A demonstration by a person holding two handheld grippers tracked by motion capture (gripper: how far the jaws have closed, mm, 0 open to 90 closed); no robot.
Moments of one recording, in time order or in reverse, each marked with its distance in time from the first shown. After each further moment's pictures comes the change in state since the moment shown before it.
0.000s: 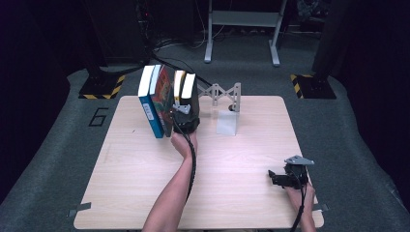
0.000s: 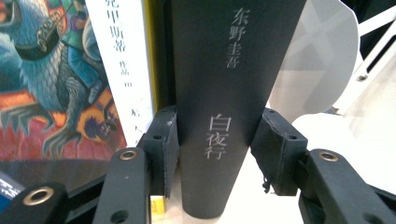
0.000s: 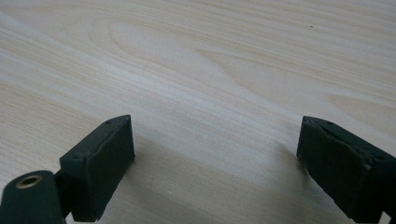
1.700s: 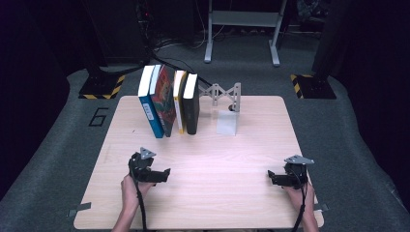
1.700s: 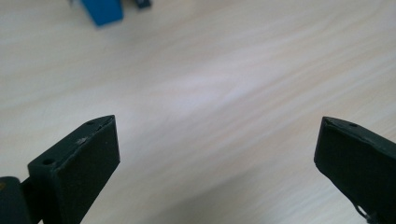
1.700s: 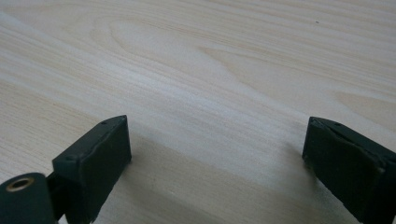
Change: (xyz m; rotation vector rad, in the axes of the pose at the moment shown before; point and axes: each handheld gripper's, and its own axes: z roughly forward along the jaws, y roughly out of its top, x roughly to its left) left arm 0.144 -0.100 -0.115 0.366 -0.263 0.277; right arm -0.001 0.001 0.002 0.018 0.016 0.016
